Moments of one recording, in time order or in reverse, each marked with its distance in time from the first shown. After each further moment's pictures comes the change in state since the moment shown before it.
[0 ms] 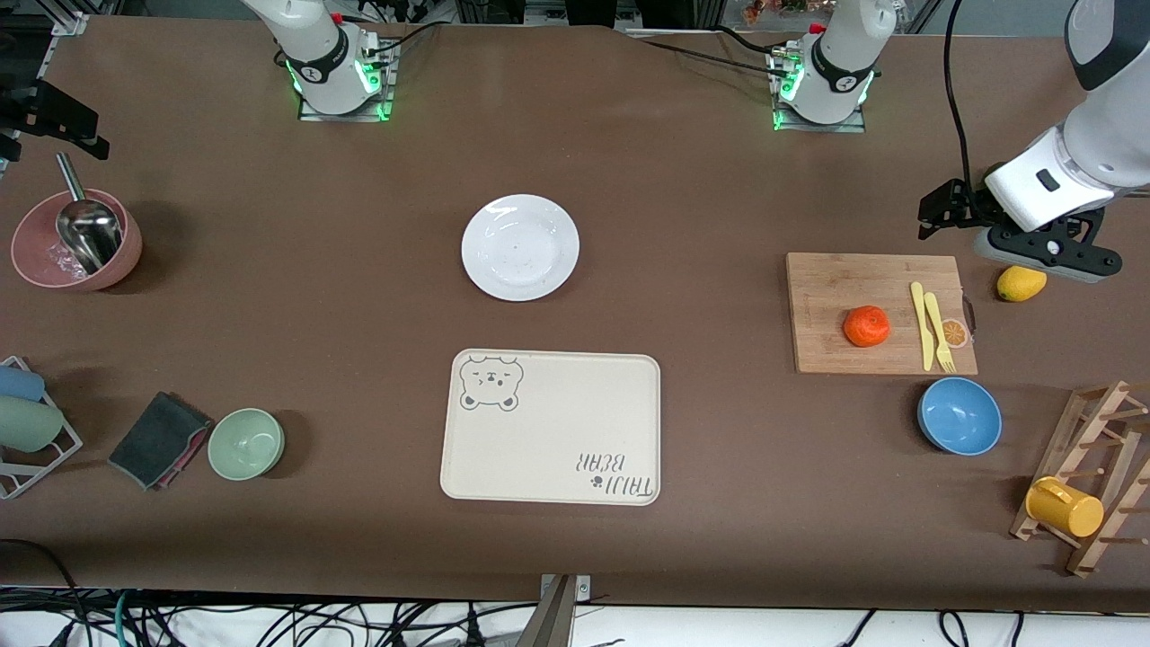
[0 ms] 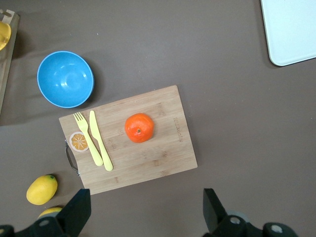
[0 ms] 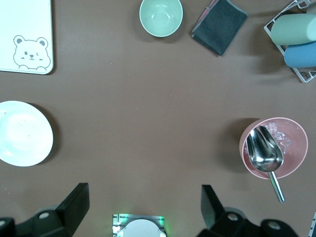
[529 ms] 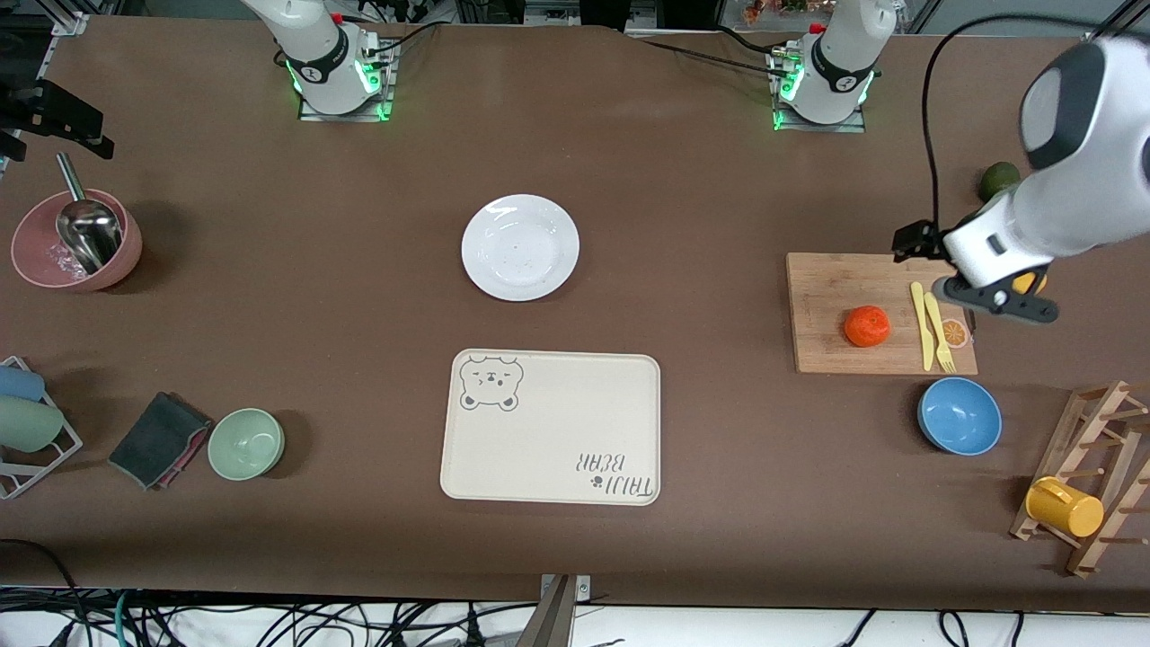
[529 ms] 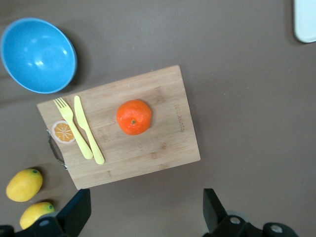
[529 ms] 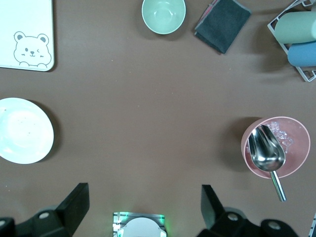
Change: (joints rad) left arm 0.005 0.175 0.003 -0.002 0.000 0.009 -0.004; right arm 0.002 -0.003 0.007 -0.014 0.001 -0.001 0.000
